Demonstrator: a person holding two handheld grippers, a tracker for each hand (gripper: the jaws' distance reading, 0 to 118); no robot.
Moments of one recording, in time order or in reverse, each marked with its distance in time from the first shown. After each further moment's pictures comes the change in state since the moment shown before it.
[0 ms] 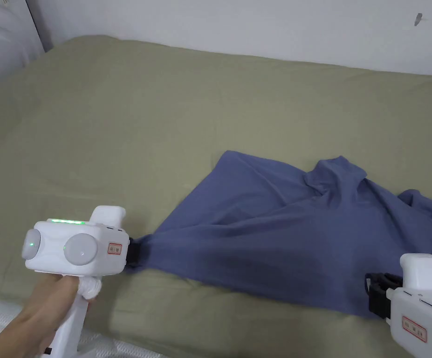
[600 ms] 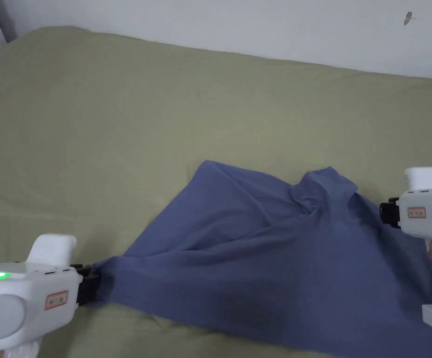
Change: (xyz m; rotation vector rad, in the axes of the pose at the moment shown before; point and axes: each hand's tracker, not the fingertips) left arm -0.005 0.007 0.001 0.057 -0.003 0.003; right arm 0.111 0.166 -0.165 -0.111 -0.122 0.052
